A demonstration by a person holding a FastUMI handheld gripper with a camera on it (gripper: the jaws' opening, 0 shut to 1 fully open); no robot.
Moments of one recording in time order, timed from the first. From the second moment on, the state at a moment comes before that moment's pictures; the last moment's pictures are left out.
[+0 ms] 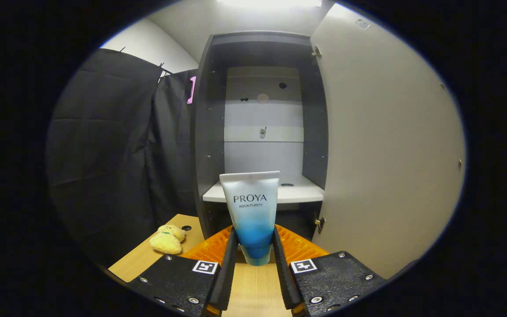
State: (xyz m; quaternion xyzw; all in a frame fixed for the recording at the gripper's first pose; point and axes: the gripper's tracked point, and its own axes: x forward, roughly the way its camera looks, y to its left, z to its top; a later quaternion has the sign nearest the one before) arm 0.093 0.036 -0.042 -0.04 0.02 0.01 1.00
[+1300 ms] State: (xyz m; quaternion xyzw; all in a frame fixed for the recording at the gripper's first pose) arm 0.362 0.017 -0.038 -0.05 0.02 0.02 1.00
